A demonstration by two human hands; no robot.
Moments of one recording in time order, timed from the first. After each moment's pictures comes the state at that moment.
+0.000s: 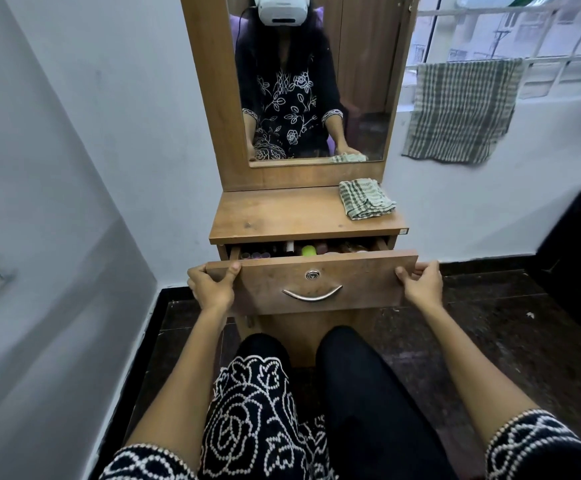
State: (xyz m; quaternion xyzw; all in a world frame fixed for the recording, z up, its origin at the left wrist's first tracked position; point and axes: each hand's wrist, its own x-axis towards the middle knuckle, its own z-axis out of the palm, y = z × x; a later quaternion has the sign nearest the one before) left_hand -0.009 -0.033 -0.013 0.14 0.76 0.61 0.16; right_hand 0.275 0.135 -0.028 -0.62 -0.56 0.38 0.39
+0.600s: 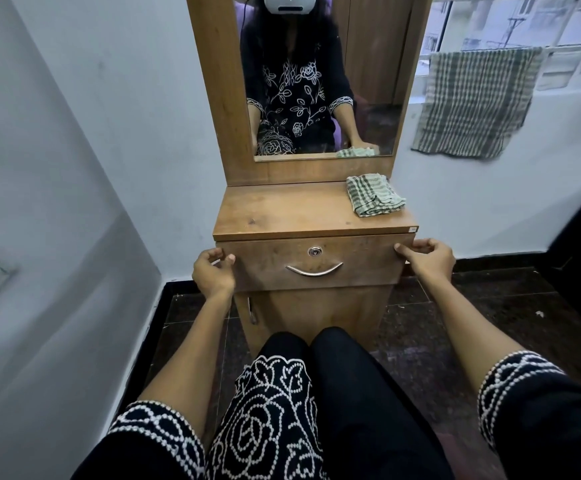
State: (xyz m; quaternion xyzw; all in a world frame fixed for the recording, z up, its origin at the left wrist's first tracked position) left_hand -0.023 -0.013 -0.005 0.12 0.78 0.61 0.09; right_hand 0.260 0.168 -0.010 -0.63 -0.54 0.38 0.42
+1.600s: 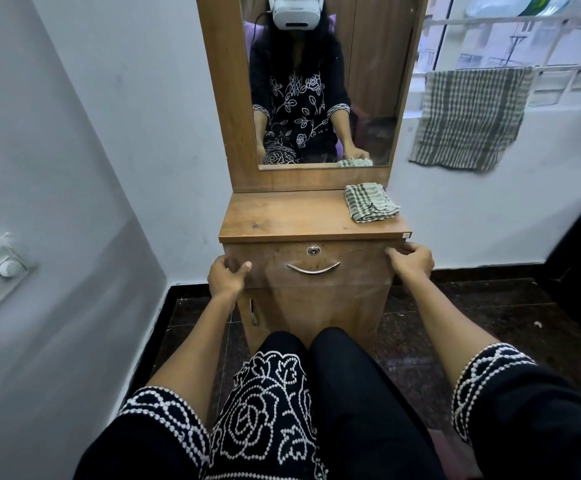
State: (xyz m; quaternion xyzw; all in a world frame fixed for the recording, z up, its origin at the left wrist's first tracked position) left_hand -0.011 -0.025 -0.002 0.21 0.80 0.53 0.17; right_hand 0.240 0.150 0.006 -0.63 -0.52 0.40 0.41
